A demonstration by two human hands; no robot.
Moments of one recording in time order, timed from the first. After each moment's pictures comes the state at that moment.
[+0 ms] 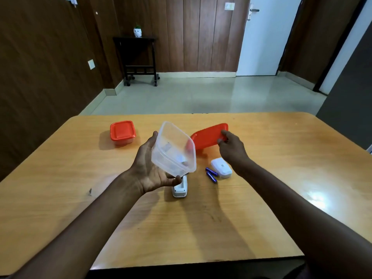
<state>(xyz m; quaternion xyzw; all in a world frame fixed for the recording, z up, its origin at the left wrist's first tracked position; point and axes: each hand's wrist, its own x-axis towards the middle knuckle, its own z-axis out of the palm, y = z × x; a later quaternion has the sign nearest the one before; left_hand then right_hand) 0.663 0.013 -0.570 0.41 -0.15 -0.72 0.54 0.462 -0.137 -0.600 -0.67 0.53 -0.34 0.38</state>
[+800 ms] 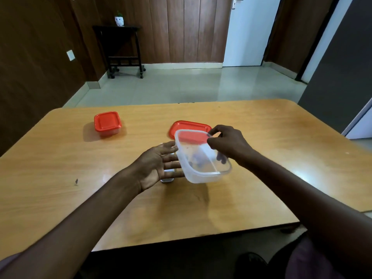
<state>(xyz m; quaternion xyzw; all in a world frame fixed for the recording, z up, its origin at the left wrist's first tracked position) 0.615 0.029 -0.574 0.50 -0.27 -0.65 0.51 0.417 -0.079 -0.558 -0.72 0.54 -0.25 0.35</state>
